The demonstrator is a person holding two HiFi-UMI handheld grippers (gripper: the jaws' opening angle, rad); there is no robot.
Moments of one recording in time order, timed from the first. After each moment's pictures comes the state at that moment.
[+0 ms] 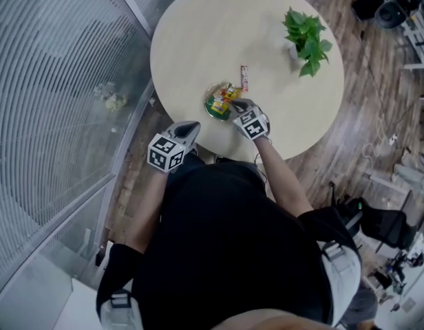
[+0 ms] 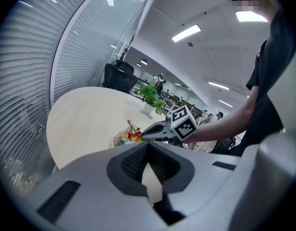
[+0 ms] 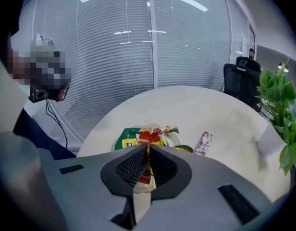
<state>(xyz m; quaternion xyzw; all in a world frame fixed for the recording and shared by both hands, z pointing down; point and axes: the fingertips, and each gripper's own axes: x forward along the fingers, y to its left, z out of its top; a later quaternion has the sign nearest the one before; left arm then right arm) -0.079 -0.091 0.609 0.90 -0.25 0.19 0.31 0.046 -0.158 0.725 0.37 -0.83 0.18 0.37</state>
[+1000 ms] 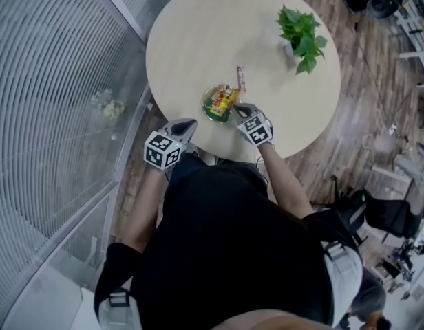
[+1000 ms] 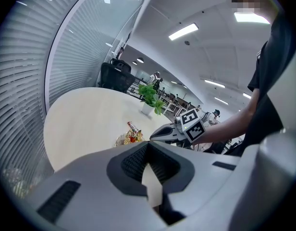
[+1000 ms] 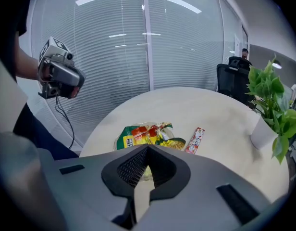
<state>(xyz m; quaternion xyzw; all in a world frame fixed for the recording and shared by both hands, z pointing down) -0.085 -0.116 0.609 0.91 -0.22 0.20 0.30 0.061 -0.146 0.717 0.40 -0.83 0.19 0.35</state>
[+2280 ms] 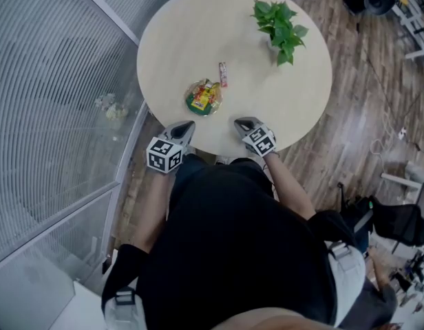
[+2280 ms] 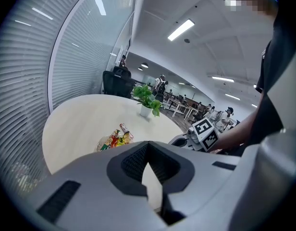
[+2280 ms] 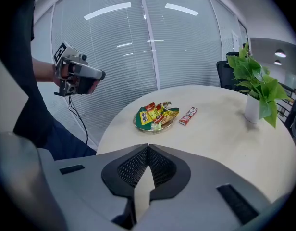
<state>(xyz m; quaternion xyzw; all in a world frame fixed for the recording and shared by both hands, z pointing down) -0.011 -0.053 0.594 0.90 -0.29 0.19 0.26 0.136 -0.037 0.724 0.35 -0.86 0.20 0.31</state>
